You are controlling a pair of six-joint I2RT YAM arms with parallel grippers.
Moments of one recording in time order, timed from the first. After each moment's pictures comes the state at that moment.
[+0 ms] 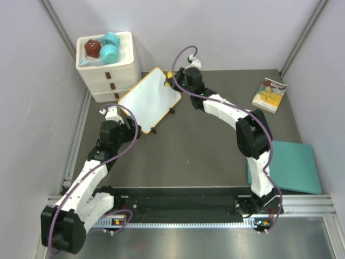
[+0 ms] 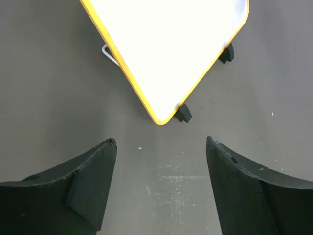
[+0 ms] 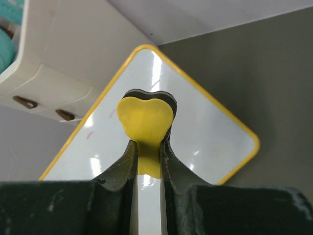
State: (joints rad) left arm -0.21 0.90 0.55 -0.08 -0.03 -0.41; right arm 0.62 2.11 1.74 0.15 0.10 0.69
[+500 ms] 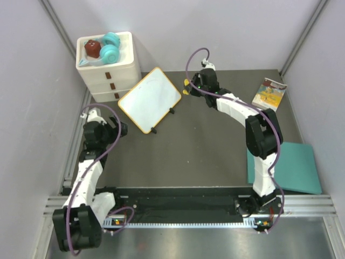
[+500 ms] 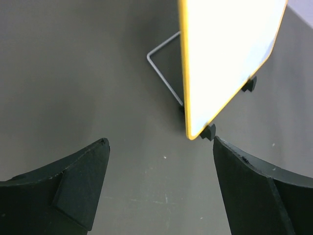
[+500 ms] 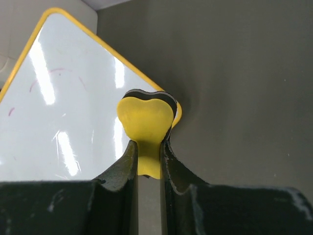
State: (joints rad) left arm 0.10 0.91 0.52 -0.05 0.17 -0.48; right arm 0.47 2.03 1.60 0.02 0.02 0.60
